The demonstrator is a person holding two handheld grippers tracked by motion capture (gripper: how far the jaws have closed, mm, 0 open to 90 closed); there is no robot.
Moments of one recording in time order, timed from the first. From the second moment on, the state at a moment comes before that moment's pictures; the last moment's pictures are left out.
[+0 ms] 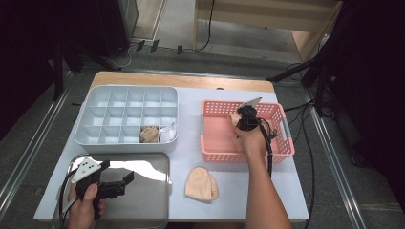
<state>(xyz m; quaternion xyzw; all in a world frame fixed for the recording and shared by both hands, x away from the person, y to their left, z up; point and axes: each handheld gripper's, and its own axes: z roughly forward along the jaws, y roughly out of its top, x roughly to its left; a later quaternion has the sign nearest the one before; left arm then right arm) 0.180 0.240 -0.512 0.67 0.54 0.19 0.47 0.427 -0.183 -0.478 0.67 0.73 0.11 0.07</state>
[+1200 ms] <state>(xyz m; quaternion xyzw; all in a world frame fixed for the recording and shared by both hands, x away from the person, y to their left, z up) 0.180 0.237 -0.512 0.67 0.54 0.19 0.47 0.333 -0.188 -0.449 0.53 0.69 0.43 0.24</state>
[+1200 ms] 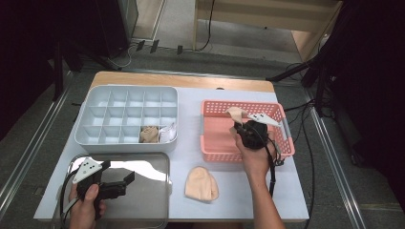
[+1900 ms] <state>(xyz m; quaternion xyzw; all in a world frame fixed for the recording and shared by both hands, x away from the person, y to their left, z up) 0.179 0.234 -0.513 0.68 0.53 0.19 0.47 0.304 -0.189 -0.463 0.49 0.67 0.49 0.28</state>
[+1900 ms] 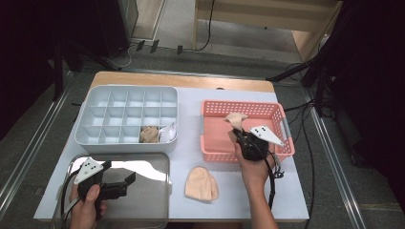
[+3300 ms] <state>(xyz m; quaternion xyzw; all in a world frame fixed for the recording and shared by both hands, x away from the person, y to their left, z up) 0.177 0.225 -0.513 0.68 0.53 0.19 0.47 0.260 -0.190 -0.429 0.47 0.65 0.53 0.29</state>
